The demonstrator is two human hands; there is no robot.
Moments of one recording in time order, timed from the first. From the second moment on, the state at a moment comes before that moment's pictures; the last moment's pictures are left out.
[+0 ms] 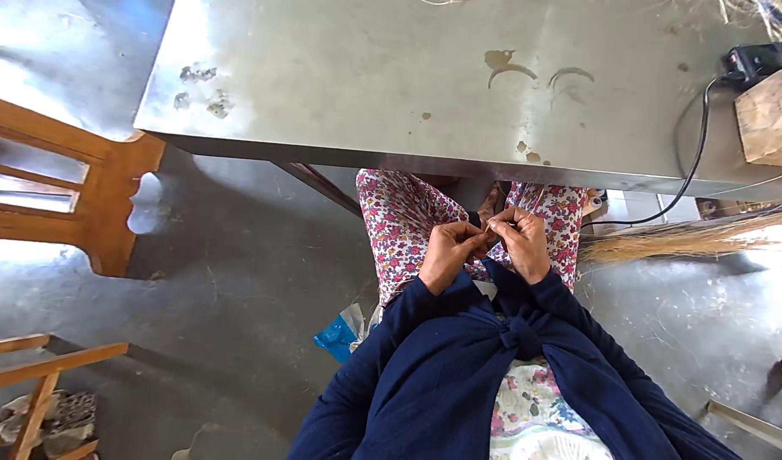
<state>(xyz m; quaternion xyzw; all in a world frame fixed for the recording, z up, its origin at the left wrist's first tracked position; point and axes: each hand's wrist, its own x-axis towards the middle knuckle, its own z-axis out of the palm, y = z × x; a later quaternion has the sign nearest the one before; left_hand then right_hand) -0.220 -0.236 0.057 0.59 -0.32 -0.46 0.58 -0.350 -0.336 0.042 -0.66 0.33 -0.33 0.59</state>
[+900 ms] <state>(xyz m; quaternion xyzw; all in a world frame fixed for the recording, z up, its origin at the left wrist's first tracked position) -0.224 -0.237 0.054 0.47 -0.20 -0.54 0.66 -0.346 -0.342 0.035 -0.43 0.18 -0.27 0.84</state>
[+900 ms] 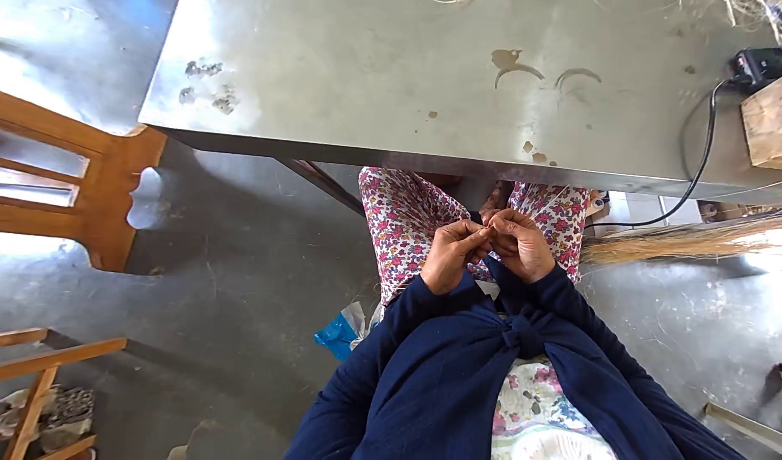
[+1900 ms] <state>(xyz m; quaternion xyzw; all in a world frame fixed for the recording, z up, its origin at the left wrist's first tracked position) -0.166 -0.254 0.072 0.44 -0.44 -0.55 0.55 -0.342 -0.335 0.065 -0.42 0.09 -0.07 0.90</state>
